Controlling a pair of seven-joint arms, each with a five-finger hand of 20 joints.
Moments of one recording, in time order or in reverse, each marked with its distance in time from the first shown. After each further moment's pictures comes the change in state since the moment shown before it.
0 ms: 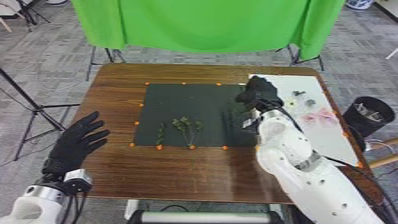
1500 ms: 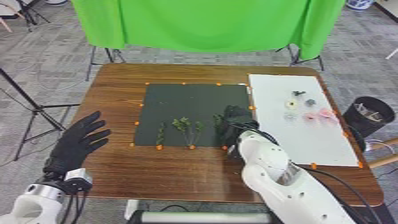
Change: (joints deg) left arm -0.7 0.0 0.0 0.4 0.4 -0.9 -0.8; right arm -1.7 -3.2 -5.2 2.3 -1.2 -11.9 0.6
